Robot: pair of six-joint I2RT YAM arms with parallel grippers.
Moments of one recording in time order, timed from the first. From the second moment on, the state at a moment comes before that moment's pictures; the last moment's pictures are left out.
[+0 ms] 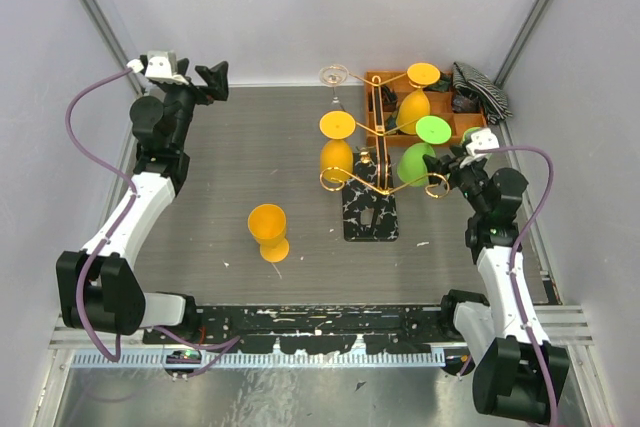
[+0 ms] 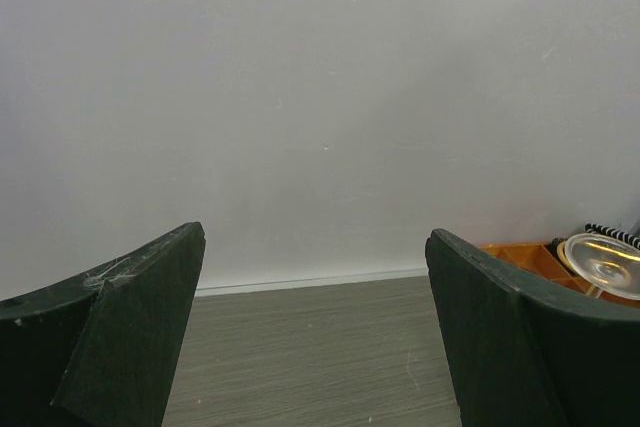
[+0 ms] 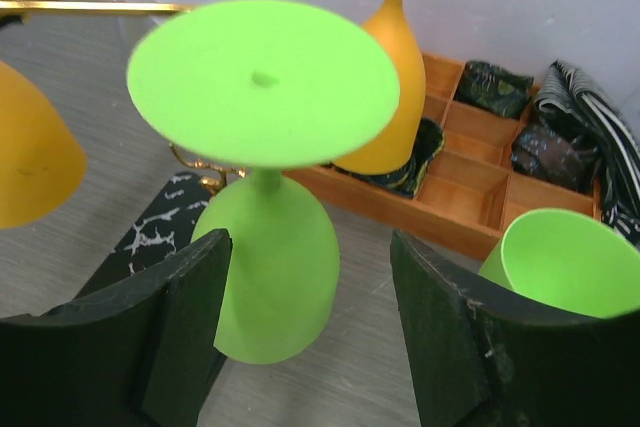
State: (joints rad) left arm -0.14 1.33 1.03 0.61 0.07 -0.18; right arm -0.17 0.84 0.50 0.36 -0.54 -0.08
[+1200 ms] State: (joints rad) left arm -0.14 1.33 1.06 0.41 0.12 -0.10; right arm -0.17 1.00 0.93 -0.08 0.14 -0.19
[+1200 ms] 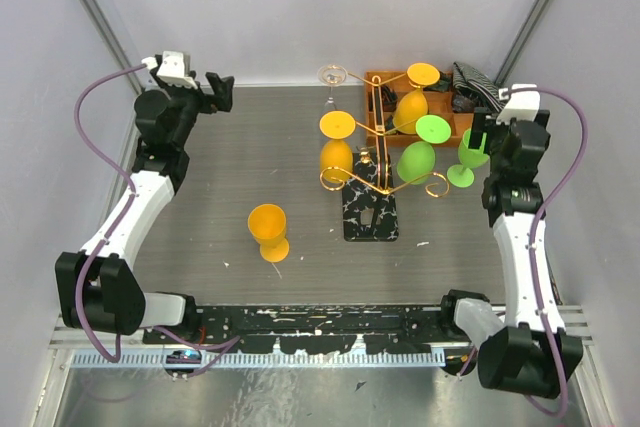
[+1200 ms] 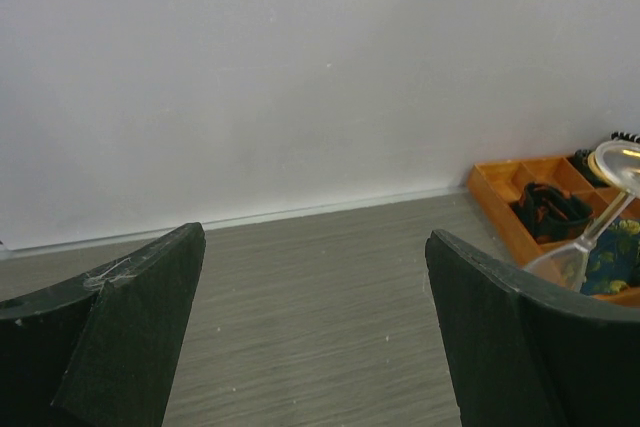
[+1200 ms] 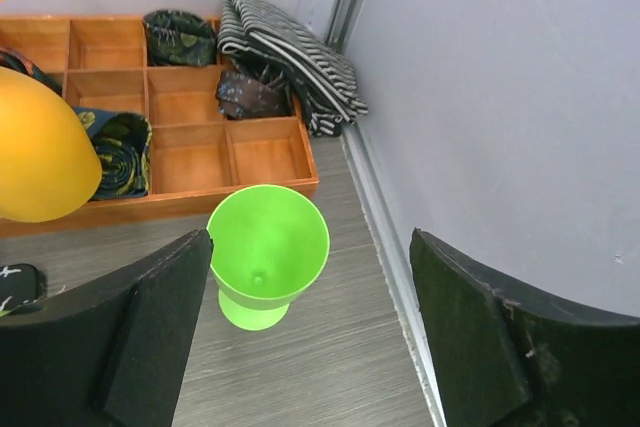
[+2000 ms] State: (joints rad) left arm -0.14 1.31 1.09 0.19 0.31 -0.01; right arm -0.35 1.41 1.20 -0.35 0.05 0.09
